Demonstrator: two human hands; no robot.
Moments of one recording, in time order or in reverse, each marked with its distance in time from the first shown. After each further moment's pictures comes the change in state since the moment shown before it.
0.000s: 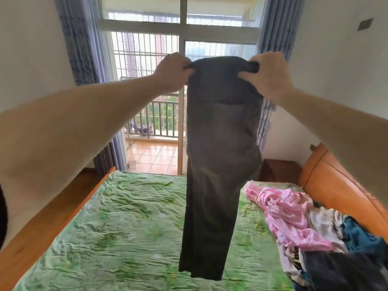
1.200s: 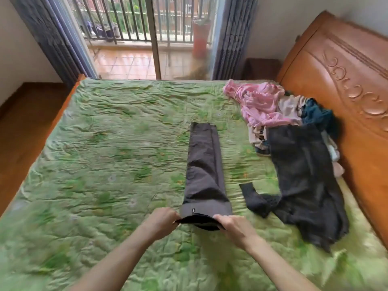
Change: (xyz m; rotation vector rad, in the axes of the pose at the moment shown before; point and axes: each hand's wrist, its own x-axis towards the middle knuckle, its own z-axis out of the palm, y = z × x) left_hand -0.689 0.064 0.251 -0.036 -1.144 0.062; right_hand -0.764 -0.069 0.016 0.128 -1.078 0.052
